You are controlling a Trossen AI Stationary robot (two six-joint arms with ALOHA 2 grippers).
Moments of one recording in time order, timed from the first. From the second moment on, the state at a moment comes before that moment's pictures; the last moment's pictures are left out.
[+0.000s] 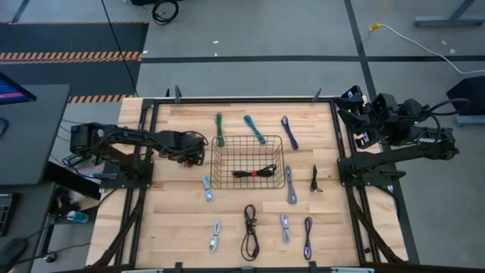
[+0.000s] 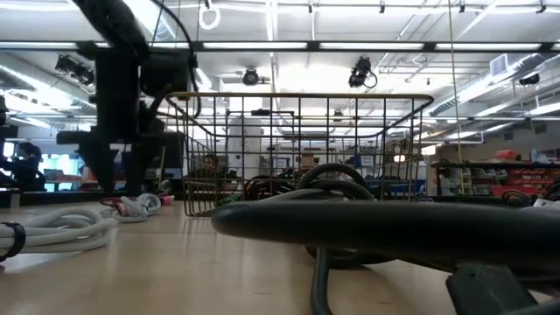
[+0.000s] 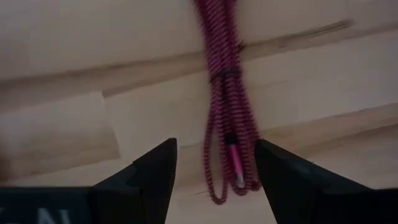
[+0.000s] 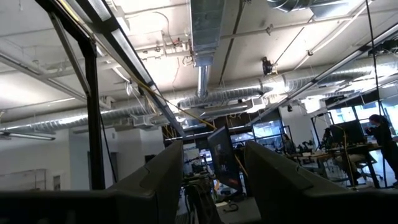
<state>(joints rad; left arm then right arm) 0.20 1.41 0.68 -0.73 -0.19 -1.15 0.00 0.54 0.78 0.33 0.06 0.14</state>
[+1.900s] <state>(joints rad) 0.19 1.14 0.95 -0.95 -0.31 -0.89 0.00 0.54 0.78 0.36 0.05 0.16</state>
